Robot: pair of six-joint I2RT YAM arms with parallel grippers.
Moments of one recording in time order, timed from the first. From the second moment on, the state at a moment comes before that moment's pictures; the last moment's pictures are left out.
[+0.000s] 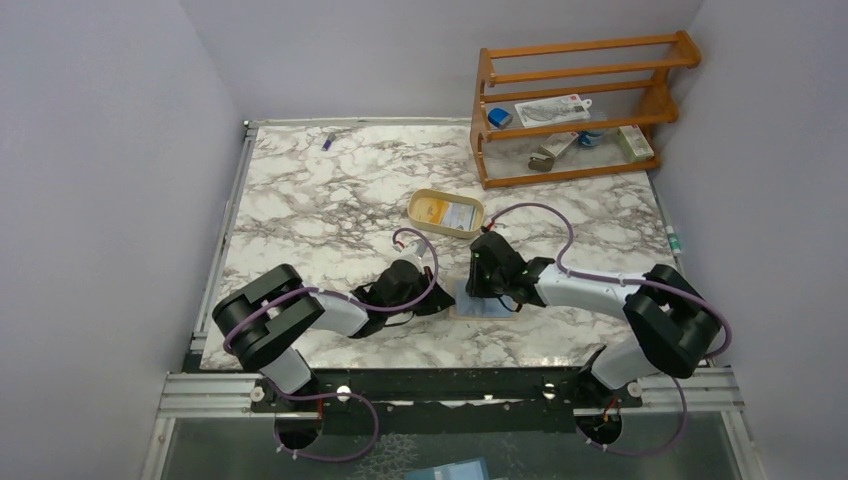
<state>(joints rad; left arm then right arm) -0.90 1.59 0.42 0.64 0.09 -0.98 0.80 1.50 0.70 -0.15 0.19 0.70</state>
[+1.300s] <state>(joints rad) -0.90 1.41 0.57 0.28 -0.04 -0.83 0.83 1.49 0.81 -0.51 0.28 0.62</state>
